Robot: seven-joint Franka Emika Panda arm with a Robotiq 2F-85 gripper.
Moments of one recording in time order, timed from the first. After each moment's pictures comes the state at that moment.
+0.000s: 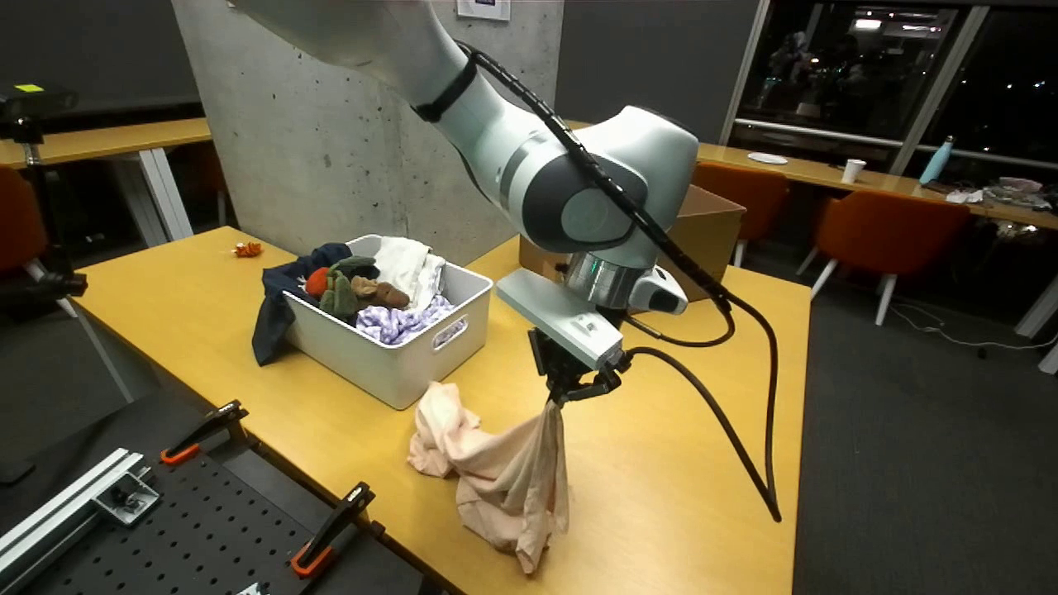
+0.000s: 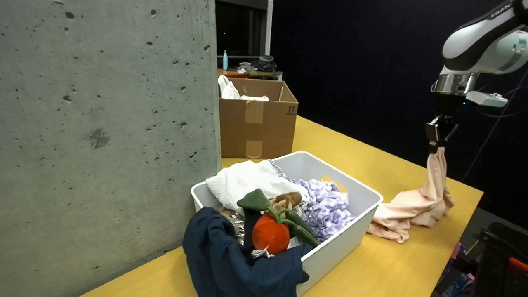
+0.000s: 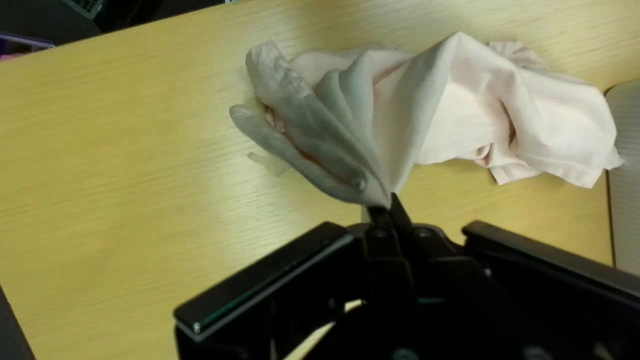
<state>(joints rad) -0.34 0.55 -0.17 -1.75 0.15 2.12 -0.35</state>
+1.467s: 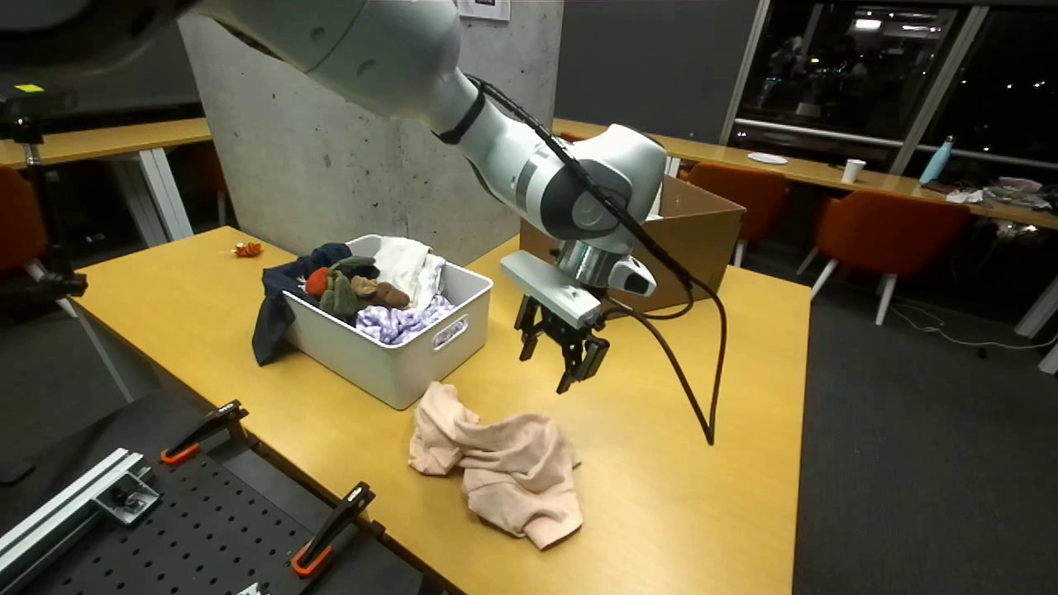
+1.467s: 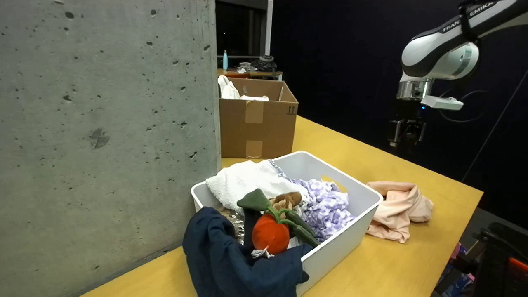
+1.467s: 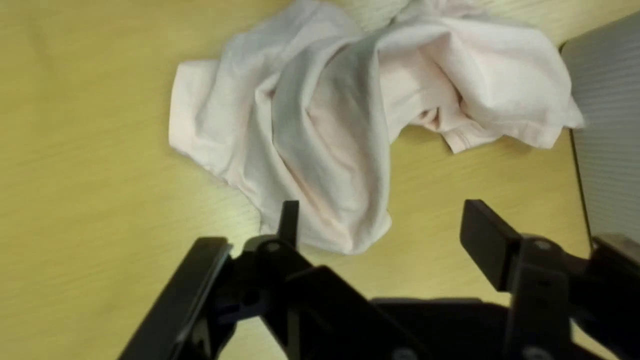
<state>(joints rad) -0.30 0.76 -0.10 -1.46 0.13 1.96 -0.19</state>
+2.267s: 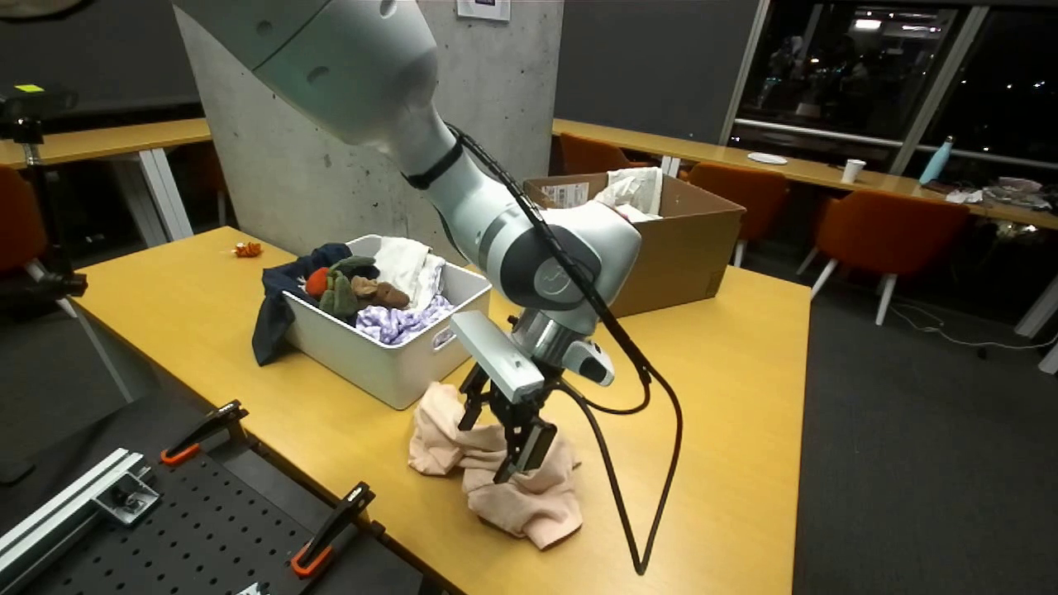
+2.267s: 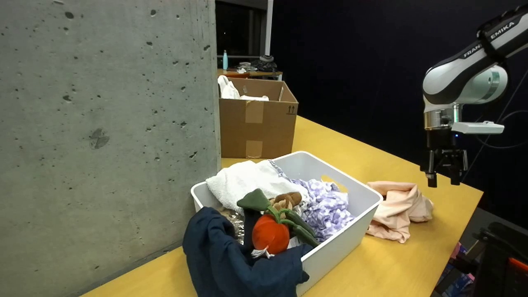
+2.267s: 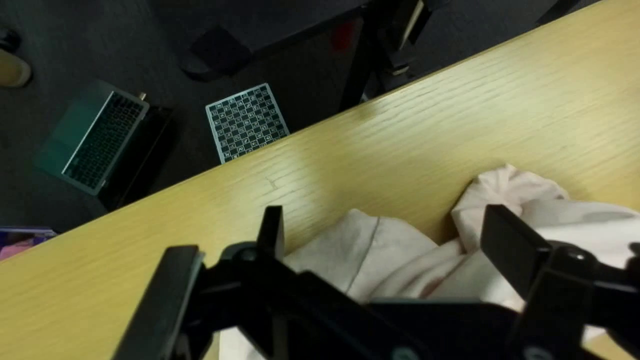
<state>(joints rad) -0.30 0.67 -0.15 -1.77 0.10 1.95 -0.11</state>
